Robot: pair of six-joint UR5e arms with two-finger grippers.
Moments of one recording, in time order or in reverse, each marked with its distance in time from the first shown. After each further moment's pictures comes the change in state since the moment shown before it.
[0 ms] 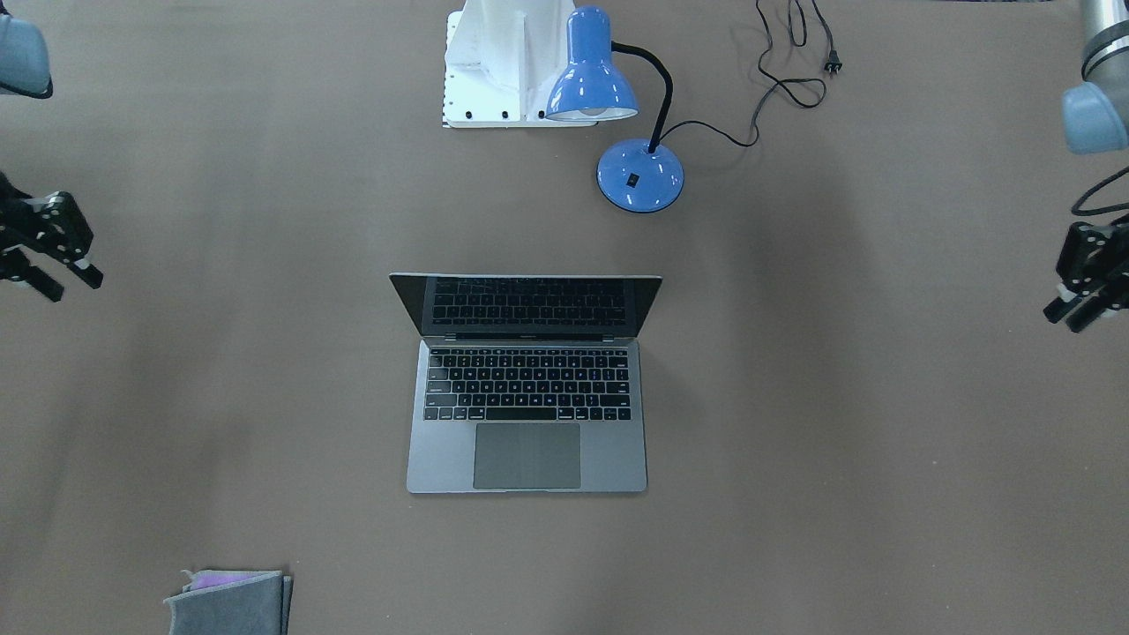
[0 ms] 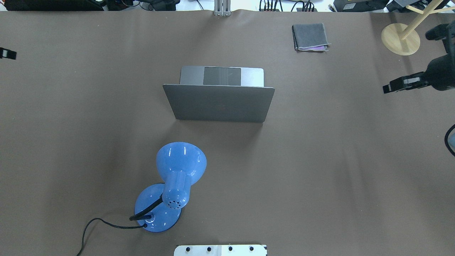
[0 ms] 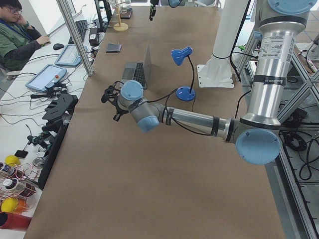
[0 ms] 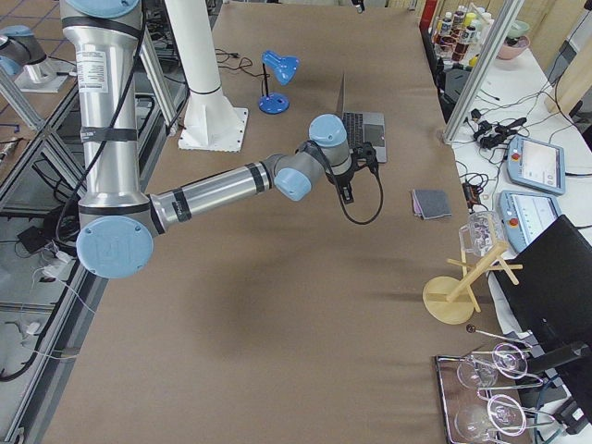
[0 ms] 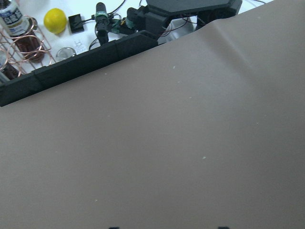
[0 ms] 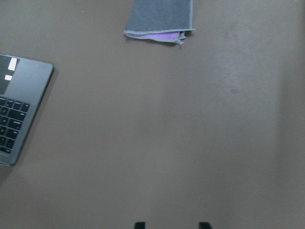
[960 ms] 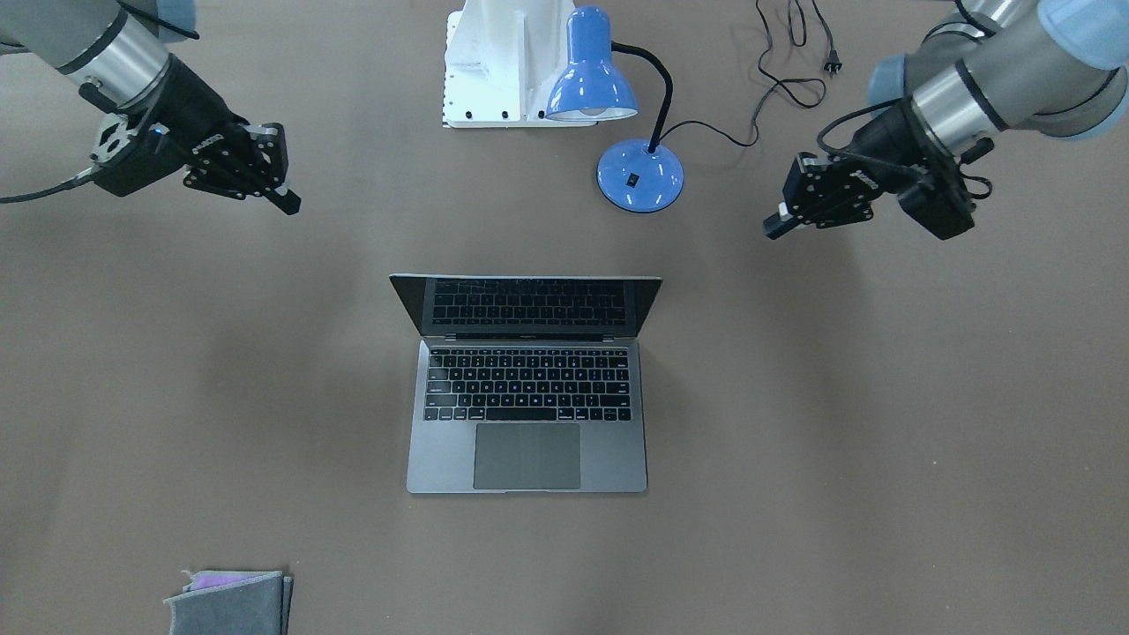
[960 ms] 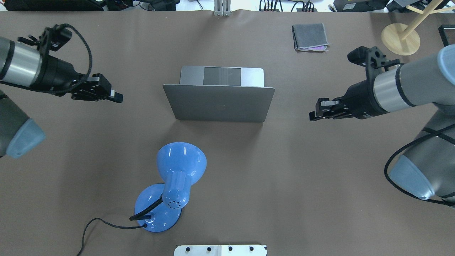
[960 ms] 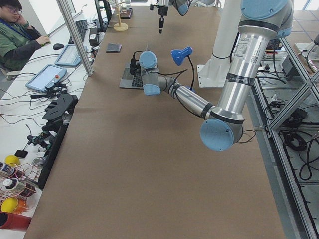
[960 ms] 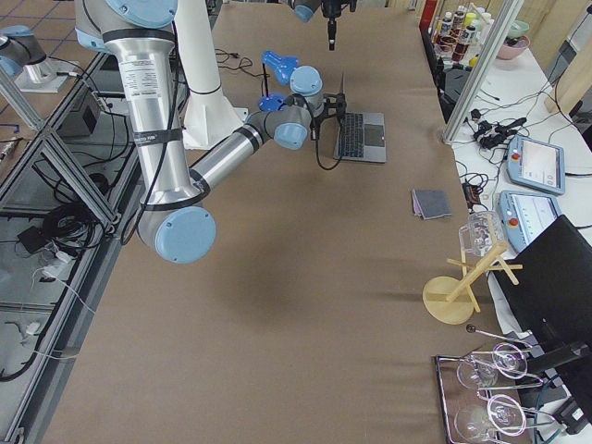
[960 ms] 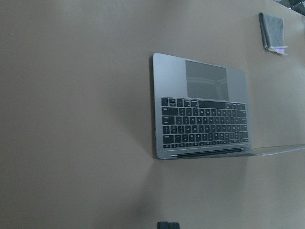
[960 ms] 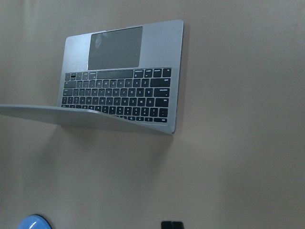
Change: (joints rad) left arm 0.369 -0.171 -0.144 -0.082 -0.031 -0.783; right arm -0.296 0.189 0.102 0.003 -0.060 0.498
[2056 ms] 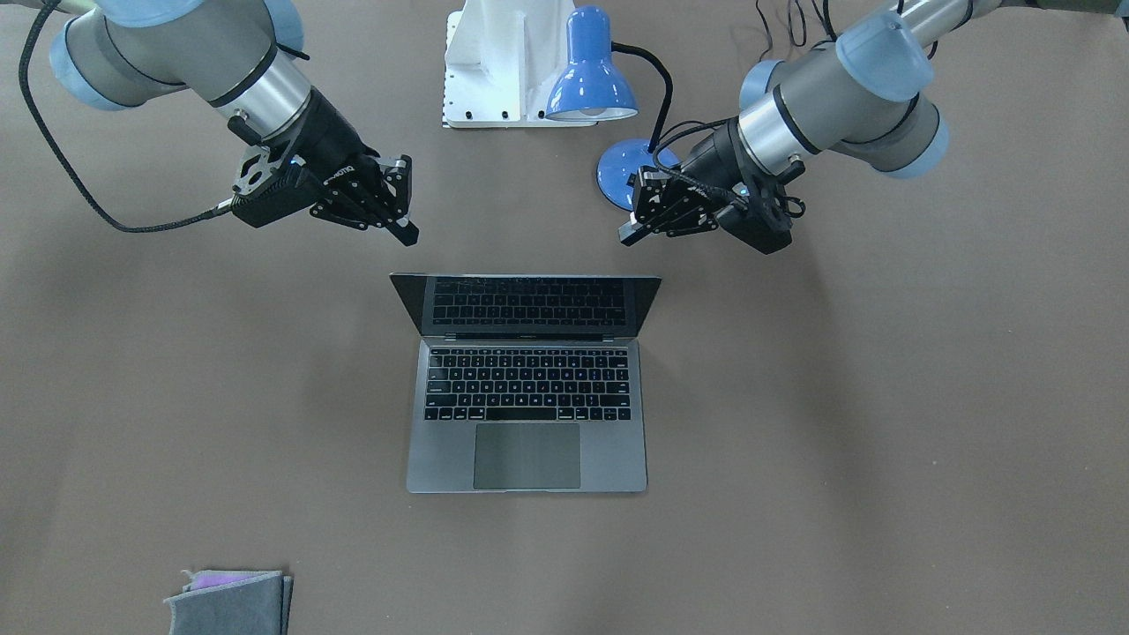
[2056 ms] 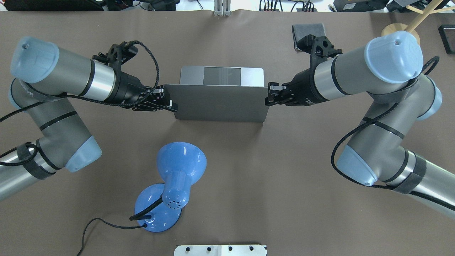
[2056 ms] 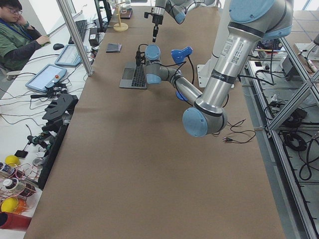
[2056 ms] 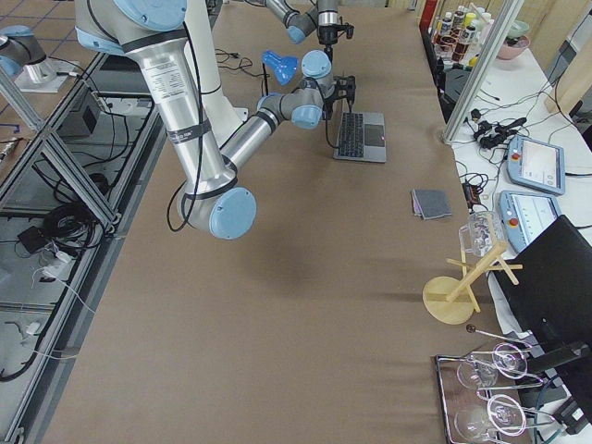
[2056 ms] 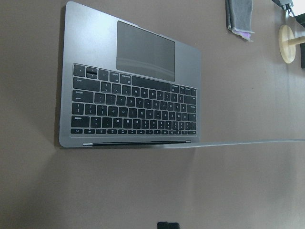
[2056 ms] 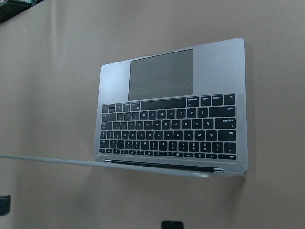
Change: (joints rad) left arm 0.168 -0.168 0.103 -0.001 0.179 -0.085; right arm -0.056 0.220 -0.162 0.004 -0.120 0.106
